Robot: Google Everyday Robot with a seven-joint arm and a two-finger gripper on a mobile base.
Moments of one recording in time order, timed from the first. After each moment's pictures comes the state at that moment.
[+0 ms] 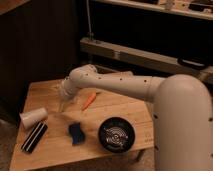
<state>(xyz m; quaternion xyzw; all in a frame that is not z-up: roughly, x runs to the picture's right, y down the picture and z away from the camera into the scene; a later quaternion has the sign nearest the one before) -0.274 0.049 0.766 -0.19 -0.42 -0.14 0.88</state>
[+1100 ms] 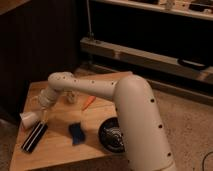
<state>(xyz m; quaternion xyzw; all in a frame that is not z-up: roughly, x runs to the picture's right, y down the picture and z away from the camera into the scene) -0.381 0.117 0.790 -0.26 -0.47 -0.20 0.82</state>
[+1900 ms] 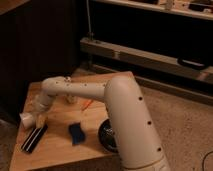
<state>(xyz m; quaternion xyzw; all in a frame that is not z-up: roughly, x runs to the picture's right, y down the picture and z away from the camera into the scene) -0.412 0.144 0.798 -0.28 -0.46 -0.19 0.82</state>
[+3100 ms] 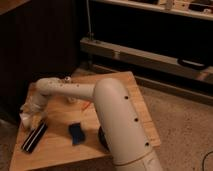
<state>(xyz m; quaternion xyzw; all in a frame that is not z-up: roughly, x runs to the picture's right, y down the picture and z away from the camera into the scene) -0.442 0.156 0.805 -0.32 -0.46 -0.18 0.81</state>
